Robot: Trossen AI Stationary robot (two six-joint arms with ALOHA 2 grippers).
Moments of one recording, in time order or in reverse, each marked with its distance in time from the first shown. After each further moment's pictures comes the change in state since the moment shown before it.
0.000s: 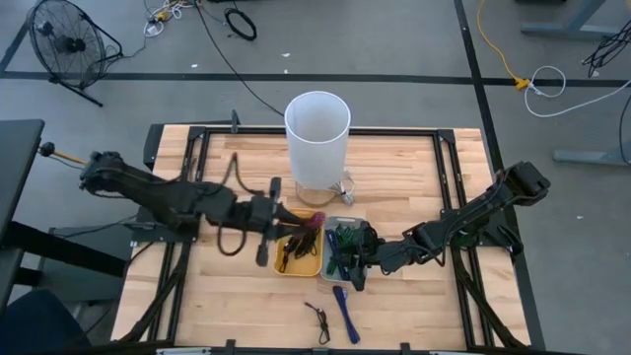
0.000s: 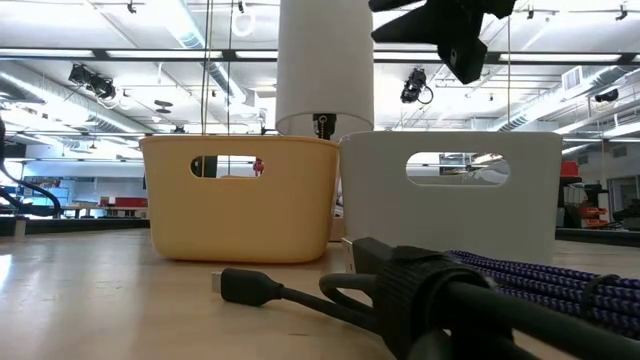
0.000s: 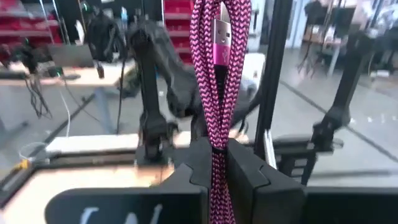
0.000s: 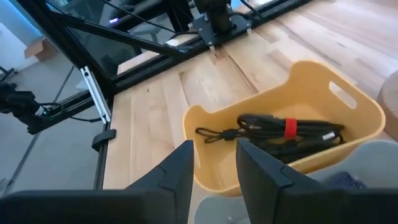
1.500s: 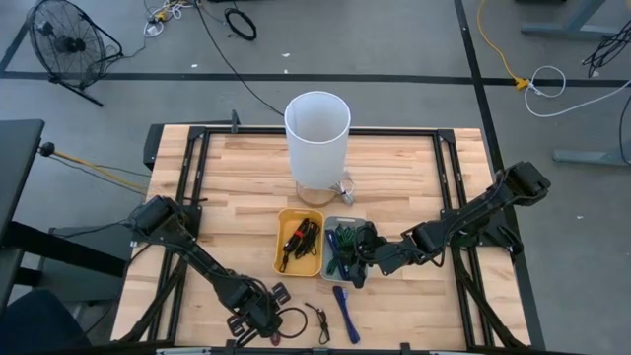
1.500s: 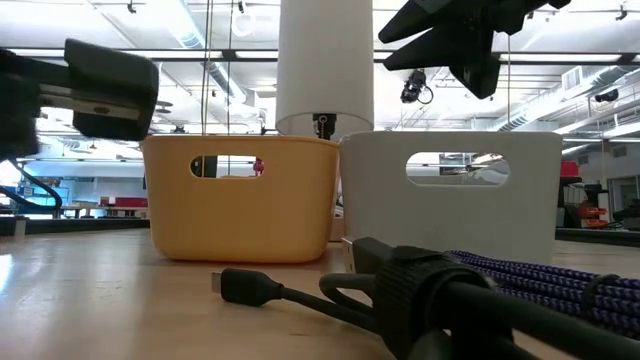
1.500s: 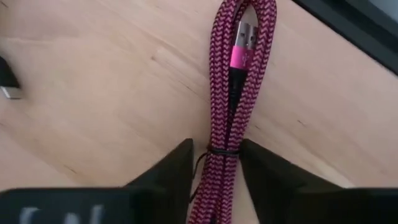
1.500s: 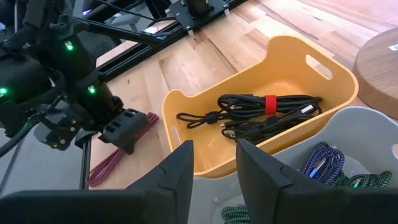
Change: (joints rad) left arm -0.388 0.703 0.040 -0.569 0.244 0.282; right arm -0.001 0.000 0.000 -0.100 0.025 0.112
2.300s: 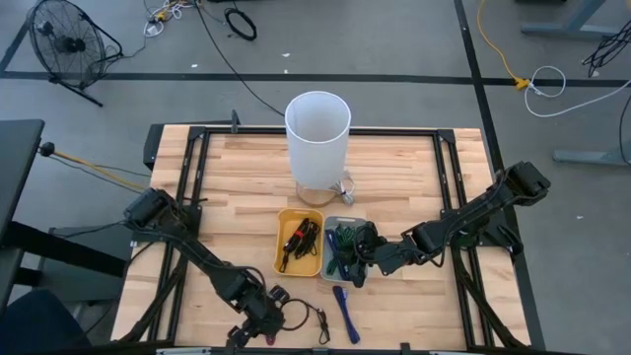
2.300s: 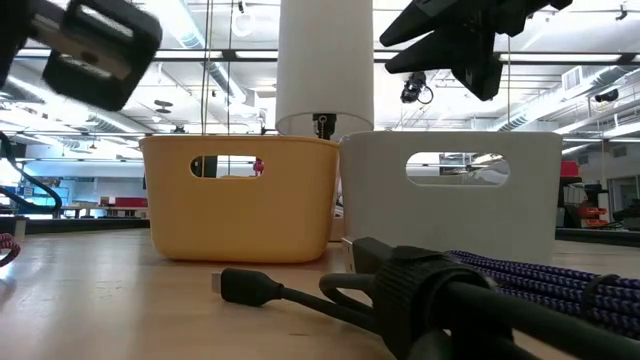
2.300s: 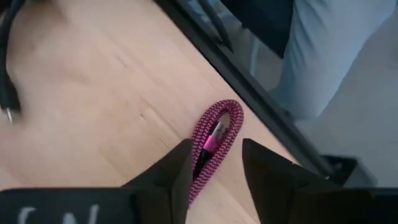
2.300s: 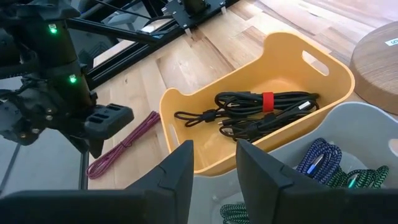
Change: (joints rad) left arm 0.026 -0.109 -0.006 0.126 0.181 -0.273; right arm 0.000 -0.001 0.000 -0.015 0.002 0.020
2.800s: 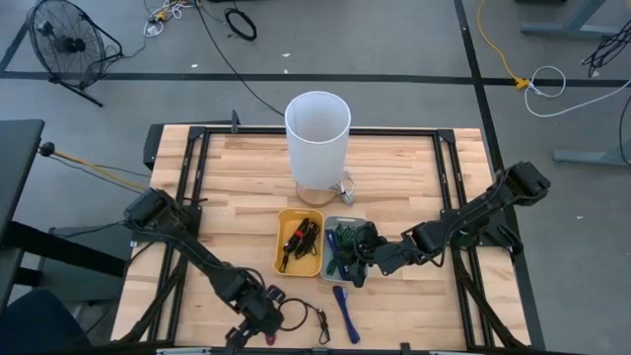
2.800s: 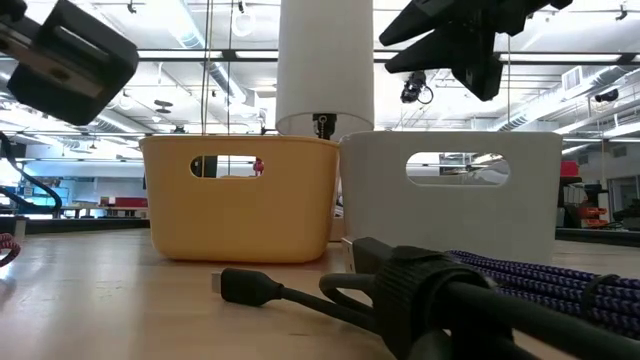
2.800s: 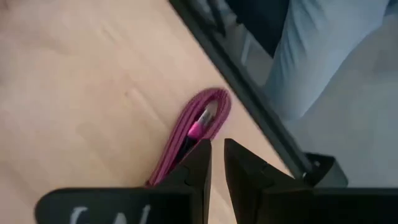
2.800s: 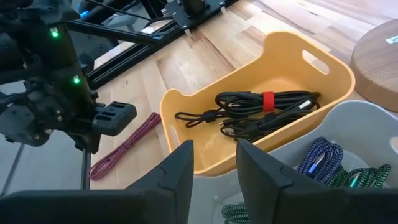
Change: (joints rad) left arm 0.001 0.000 0.000 -0.032 0.039 -0.107; right arm 0.000 0.000 0.000 0.002 0.000 0.014
